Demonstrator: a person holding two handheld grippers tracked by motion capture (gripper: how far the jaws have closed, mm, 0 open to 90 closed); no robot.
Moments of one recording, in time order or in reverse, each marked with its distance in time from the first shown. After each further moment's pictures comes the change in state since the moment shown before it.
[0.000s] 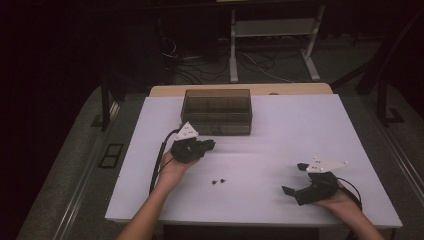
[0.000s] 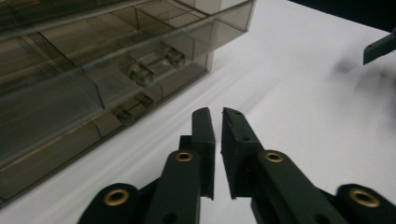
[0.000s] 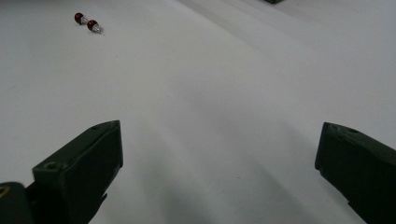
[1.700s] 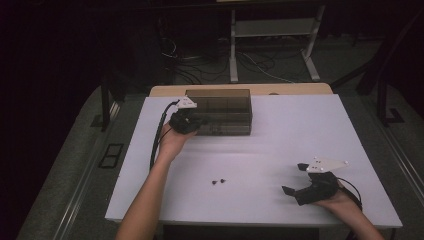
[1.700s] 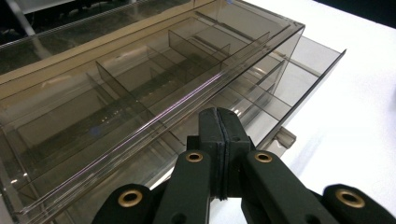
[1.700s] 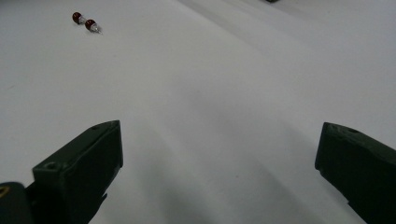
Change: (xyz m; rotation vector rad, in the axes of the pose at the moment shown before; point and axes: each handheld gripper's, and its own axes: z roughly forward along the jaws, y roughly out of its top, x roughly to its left) left arm 0.057 0.049 0.017 0.054 0.053 0.001; right arm -0.001 0.000 0.000 0.004 -0.003 0.003
